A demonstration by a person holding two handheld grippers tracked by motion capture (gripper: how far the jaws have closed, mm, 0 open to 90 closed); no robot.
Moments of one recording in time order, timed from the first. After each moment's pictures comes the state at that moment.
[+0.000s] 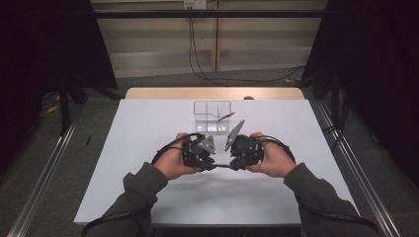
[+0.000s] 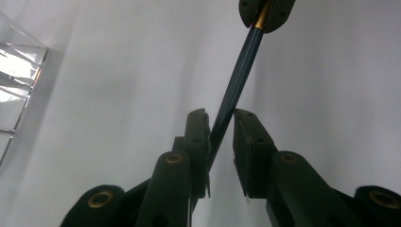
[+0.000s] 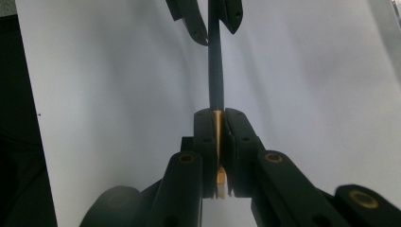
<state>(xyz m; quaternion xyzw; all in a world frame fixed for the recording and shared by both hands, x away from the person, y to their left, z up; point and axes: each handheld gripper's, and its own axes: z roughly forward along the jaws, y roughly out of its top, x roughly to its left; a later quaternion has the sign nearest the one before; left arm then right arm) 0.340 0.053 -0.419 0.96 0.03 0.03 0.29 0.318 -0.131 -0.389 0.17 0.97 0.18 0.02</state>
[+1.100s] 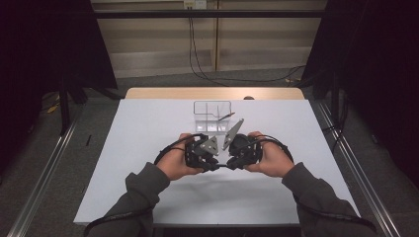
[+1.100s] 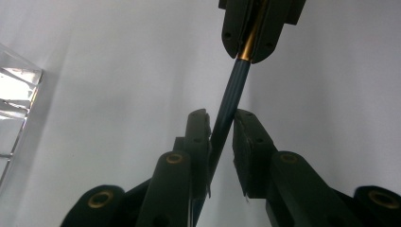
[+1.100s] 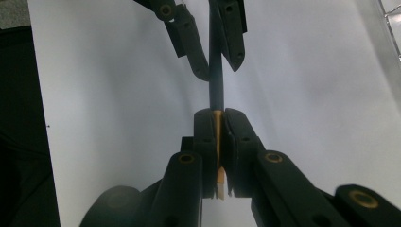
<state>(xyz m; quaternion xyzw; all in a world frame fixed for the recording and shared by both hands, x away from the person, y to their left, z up) 0.337 0.046 -0.416 0.95 0.01 0.03 0.31 0.318 -0.127 -0.386 0.16 0.96 0.21 0.03</state>
